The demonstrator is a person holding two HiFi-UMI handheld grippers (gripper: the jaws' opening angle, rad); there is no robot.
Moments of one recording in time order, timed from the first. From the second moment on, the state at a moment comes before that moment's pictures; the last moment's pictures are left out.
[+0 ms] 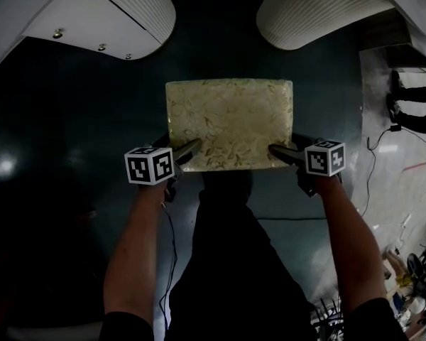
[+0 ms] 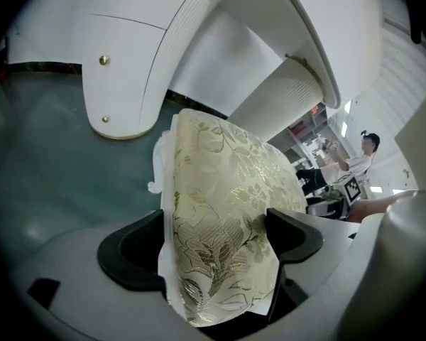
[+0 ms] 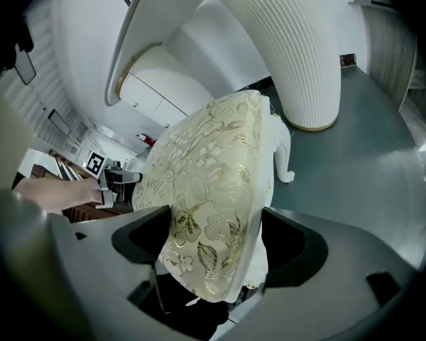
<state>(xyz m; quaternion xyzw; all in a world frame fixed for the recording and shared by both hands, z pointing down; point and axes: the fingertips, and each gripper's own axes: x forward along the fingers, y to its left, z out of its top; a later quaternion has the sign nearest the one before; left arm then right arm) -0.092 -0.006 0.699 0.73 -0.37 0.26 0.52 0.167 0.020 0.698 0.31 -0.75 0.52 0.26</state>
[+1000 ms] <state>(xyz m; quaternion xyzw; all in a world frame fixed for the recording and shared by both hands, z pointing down) -0.084 0.100 0.394 0.78 -0.44 0.18 0.41 0.113 0.117 0.390 0.23 -0.83 0.47 0.21</state>
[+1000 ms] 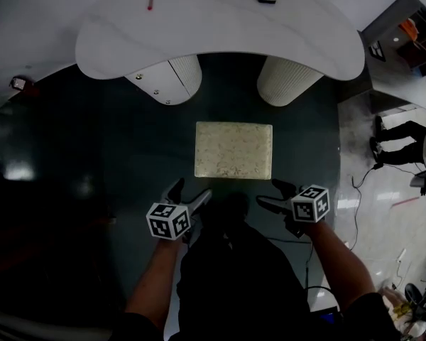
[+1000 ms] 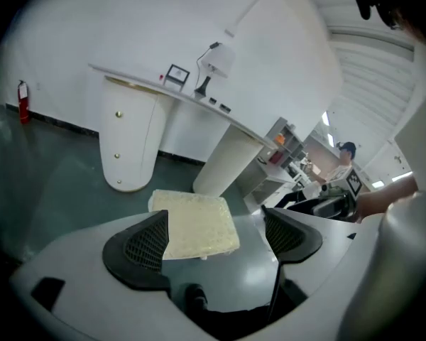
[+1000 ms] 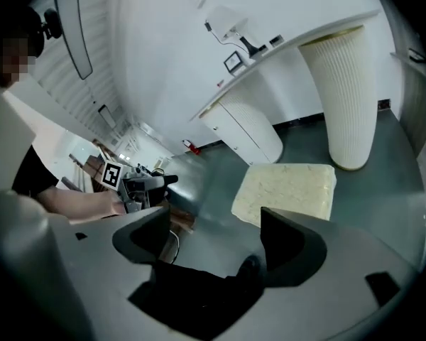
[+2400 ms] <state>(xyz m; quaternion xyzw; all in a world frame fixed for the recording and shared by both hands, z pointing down) -0.108 0.202 0.038 0.91 -0.37 0.02 0.16 -0.005 0.224 0.039 0.30 -0.93 0.20 -0.01</state>
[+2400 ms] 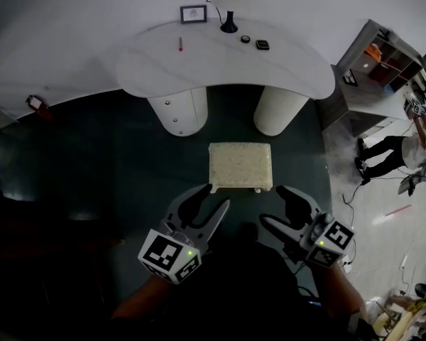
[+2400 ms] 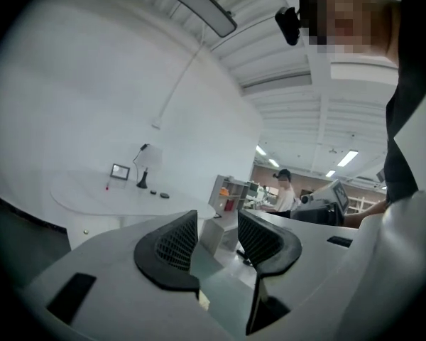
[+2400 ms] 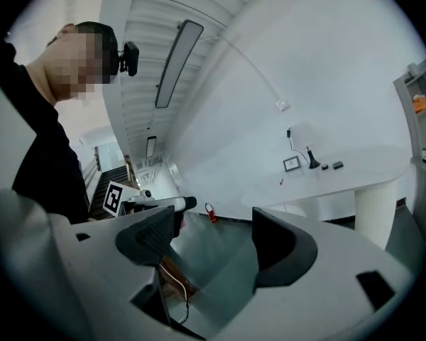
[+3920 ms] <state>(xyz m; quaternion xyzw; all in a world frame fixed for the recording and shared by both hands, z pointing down) -0.030 0.201 -0.050 0.89 -0.45 0.03 0.05 0.089 0.225 -0.079 0.33 -0.94 0.01 -0.06</state>
